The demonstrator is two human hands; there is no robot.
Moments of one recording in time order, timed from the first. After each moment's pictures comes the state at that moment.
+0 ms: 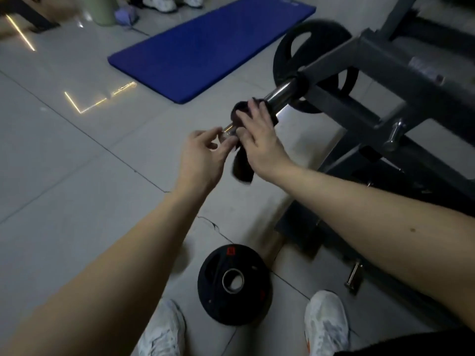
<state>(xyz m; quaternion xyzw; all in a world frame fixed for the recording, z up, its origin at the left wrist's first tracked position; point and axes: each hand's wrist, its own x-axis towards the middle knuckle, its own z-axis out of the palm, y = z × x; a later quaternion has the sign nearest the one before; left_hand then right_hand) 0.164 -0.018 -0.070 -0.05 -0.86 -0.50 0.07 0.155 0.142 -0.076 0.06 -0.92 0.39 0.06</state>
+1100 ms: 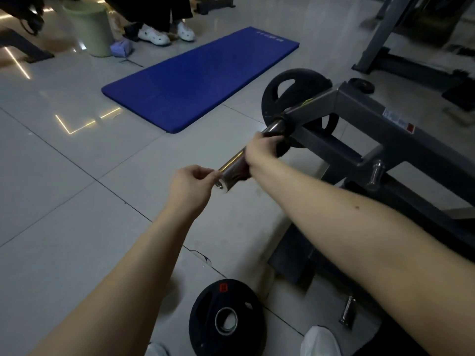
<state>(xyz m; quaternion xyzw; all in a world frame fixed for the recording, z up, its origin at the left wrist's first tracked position) 0.145 -0.017 -0.027 0.07 -0.82 -0.56 -0.06 0.060 0.137 -0.021 -0.42 -0.64 0.63 0.10</state>
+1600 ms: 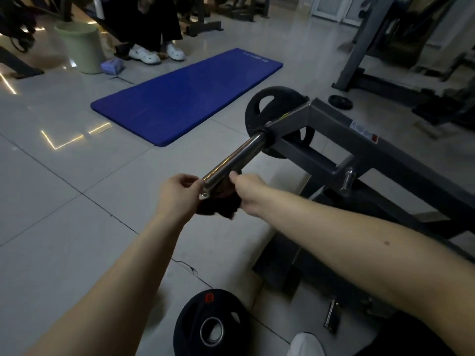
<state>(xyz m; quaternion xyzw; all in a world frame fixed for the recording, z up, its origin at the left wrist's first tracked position) 0.153 -0.007 -0.027 0.08 -0.82 -0.56 -0.03 0.134 0.147 -0.041 -0.28 -0.67 0.68 -0.09</state>
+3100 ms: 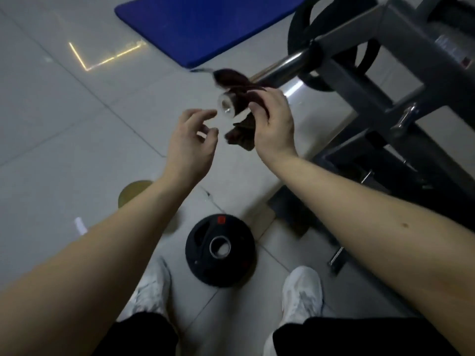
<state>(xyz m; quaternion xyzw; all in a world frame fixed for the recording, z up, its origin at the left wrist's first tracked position) 0.206 -0.023 -0.088 -0.04 -0.88 -0.46 0.13 0.186 0.151 -0.072 0.06 -0.86 0.47 0.20</state>
